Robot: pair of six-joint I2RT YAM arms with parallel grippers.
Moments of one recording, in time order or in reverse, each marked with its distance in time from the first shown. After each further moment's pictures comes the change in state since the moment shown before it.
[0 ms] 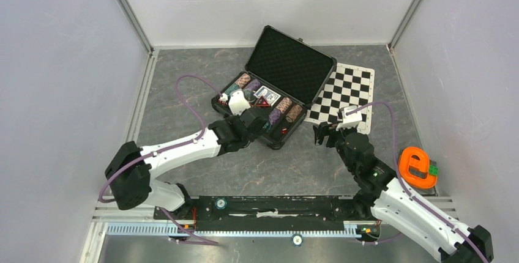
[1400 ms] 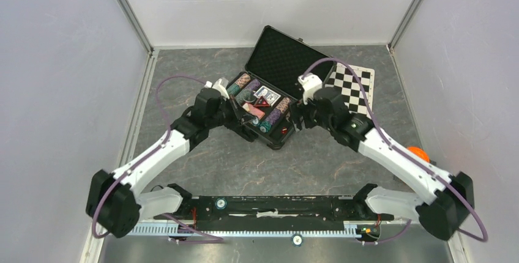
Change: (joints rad) left arm 0.447 -0.170 -0.152 0.260 0.935 0.207; right arm 0.002 0.618 0.665 -0.416 -0.343 -0.101
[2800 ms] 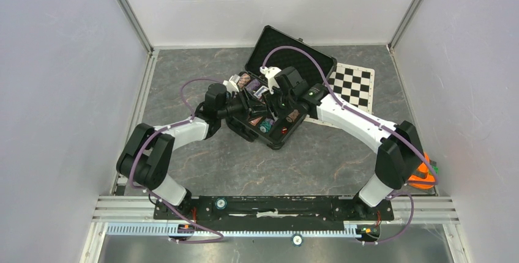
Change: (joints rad) left arm 0.058 0.360 -0.048 0.604 0.314 -0.260; right arm 0.043 0.439 0.357 -0.143 -0.147 0.012
